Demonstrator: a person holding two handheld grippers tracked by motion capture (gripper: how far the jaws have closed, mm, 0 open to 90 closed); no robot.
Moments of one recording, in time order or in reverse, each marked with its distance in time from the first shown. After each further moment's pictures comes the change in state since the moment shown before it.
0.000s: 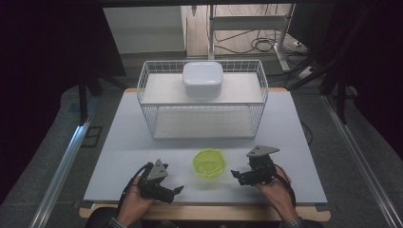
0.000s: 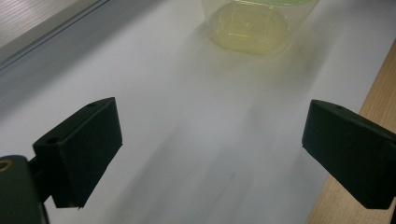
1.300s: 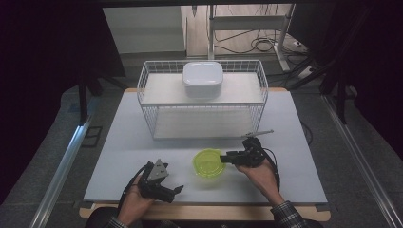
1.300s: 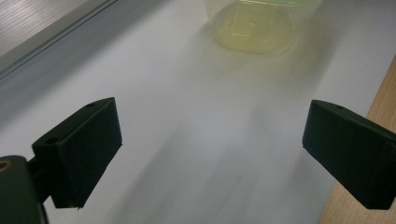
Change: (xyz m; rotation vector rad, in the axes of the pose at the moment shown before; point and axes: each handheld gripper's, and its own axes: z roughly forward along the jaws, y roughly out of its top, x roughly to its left) left arm 0.000 -0.001 0.002 -0.006 0.015 0.018; right arm -0.018 0.036 0.034 0.022 0.338 0.362
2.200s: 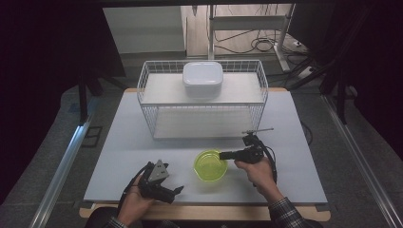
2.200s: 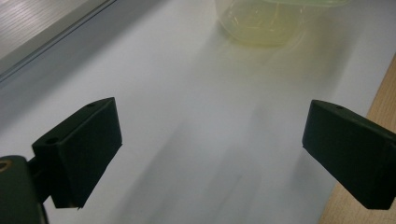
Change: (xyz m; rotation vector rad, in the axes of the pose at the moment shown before) left arm -0.001 0.000 0.000 0.007 0.005 0.021; right arm -0.003 0.008 0.000 0.010 0.112 0.146
